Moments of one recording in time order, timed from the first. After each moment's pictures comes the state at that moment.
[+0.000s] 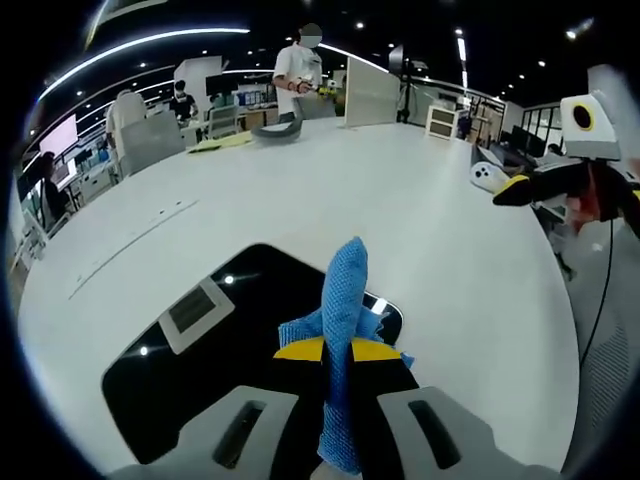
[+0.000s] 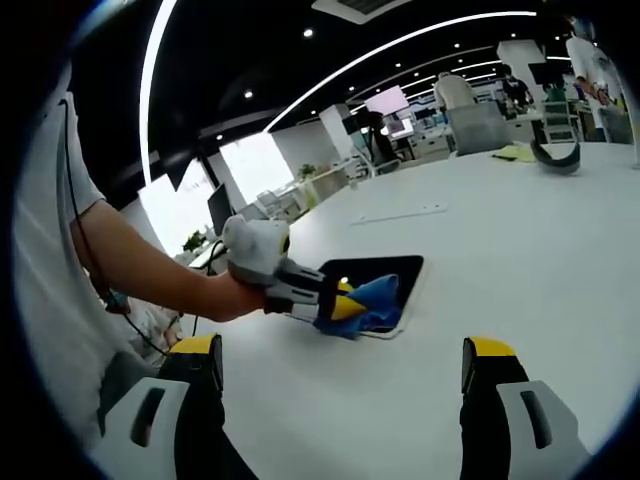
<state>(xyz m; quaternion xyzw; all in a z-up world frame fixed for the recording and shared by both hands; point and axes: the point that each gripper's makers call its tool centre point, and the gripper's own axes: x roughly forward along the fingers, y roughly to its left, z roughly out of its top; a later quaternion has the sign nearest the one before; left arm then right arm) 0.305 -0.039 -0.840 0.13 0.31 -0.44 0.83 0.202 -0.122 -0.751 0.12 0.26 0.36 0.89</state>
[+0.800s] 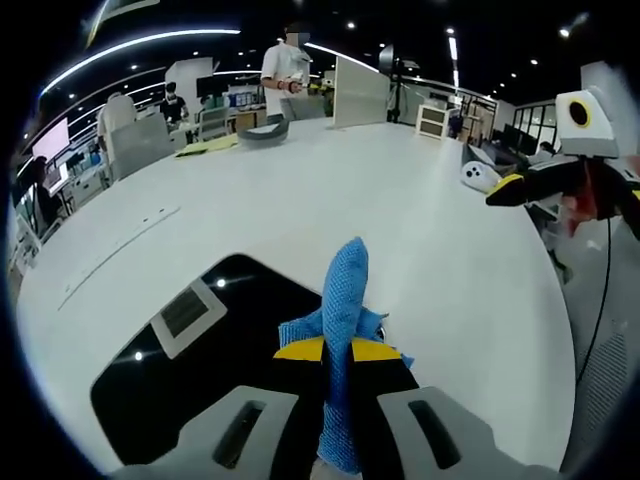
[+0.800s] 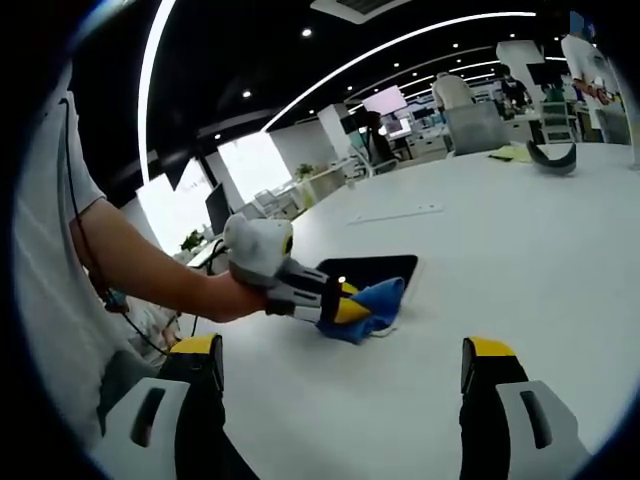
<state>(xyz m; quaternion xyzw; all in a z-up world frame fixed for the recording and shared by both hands) 0.300 -0.058 -0.841 0.13 0.30 -0.46 0.83 0.202 -0.131 -0.750 0.12 0.26 0.35 0.89</state>
